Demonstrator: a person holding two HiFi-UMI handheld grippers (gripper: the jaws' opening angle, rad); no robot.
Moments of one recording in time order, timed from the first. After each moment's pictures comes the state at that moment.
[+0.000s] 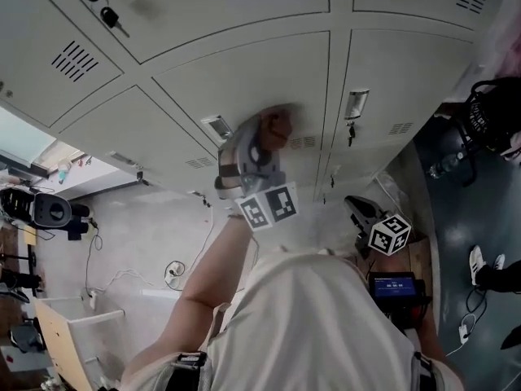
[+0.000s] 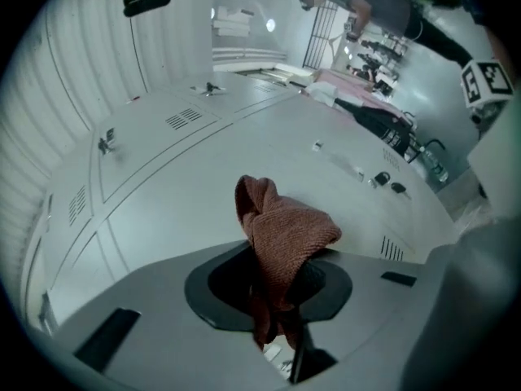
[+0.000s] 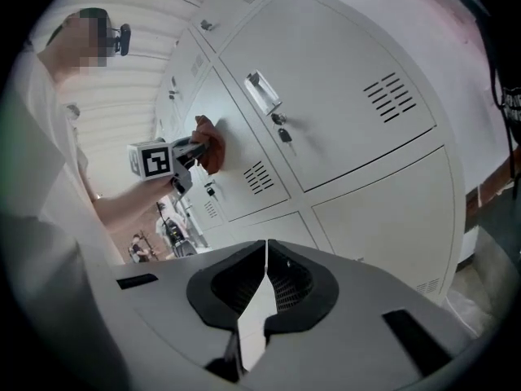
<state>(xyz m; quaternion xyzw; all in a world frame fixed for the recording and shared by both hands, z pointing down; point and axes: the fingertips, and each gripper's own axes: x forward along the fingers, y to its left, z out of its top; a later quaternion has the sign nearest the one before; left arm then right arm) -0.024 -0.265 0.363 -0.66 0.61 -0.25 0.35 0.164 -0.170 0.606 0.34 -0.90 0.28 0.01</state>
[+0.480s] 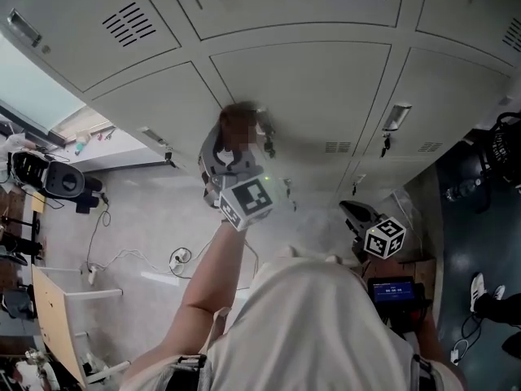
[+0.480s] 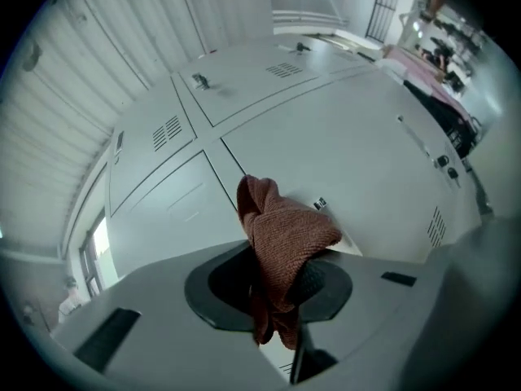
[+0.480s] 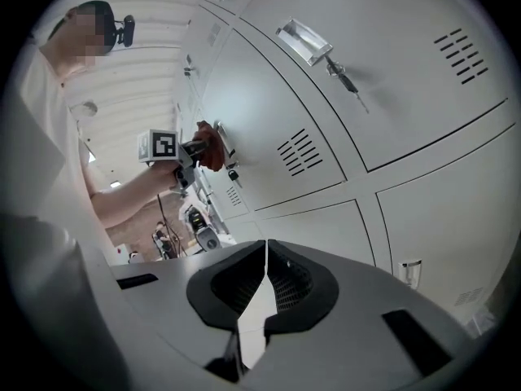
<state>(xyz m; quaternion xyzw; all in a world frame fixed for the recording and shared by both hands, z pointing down) -0.180 -0.233 0.341 -0.58 0.76 -0.20 0.23 0.073 -0.168 0.605 0.26 -0.93 0.27 0.04</state>
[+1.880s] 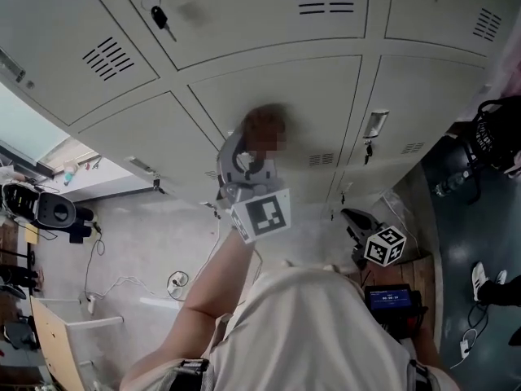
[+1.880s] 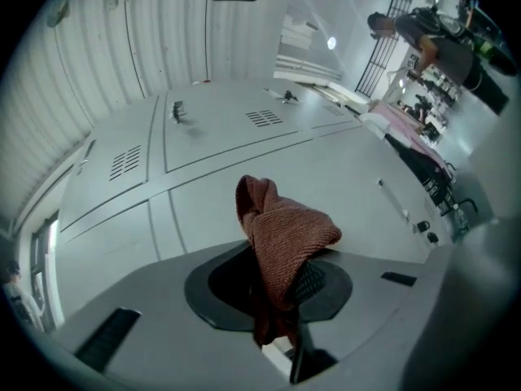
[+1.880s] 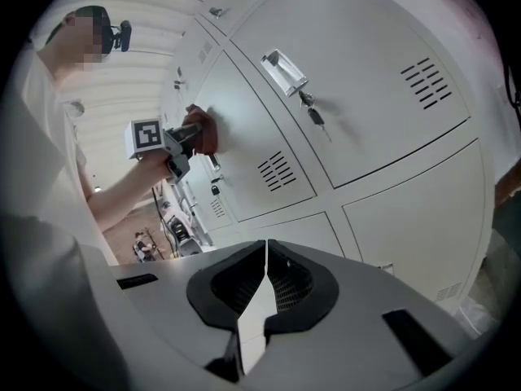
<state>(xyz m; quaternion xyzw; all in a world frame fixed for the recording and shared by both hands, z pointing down) -0.085 -0.253 0.299 -0.69 0.67 -0.10 0.27 0.112 -0.175 0.599 0.33 -0.91 0.27 0.01</state>
